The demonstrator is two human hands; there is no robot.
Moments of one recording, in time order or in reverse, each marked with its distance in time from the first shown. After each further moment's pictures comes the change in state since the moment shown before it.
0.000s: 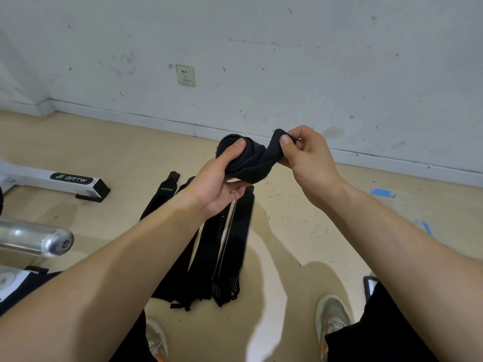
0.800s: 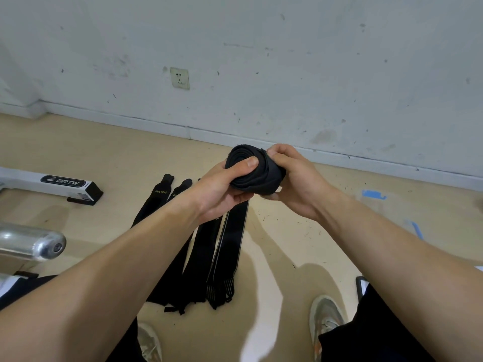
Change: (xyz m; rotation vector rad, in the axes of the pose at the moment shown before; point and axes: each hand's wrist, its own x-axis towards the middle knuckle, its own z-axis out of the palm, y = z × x) left_hand 0.003 -0.004 0.004 0.131 -0.246 0.059; right_hand -0.015 -0.002 -0.003 0.329 -0.247 0.351
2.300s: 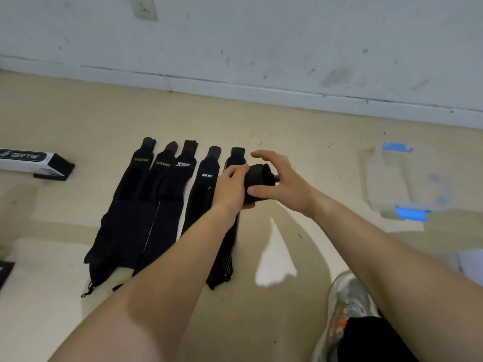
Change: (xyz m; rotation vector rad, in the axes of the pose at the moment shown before) left_hand 0.101 -0.153 -0.014 0.155 0.532 -0.232; right_hand 0.085 0.150 -0.076 -0.573 -0.110 -0.035
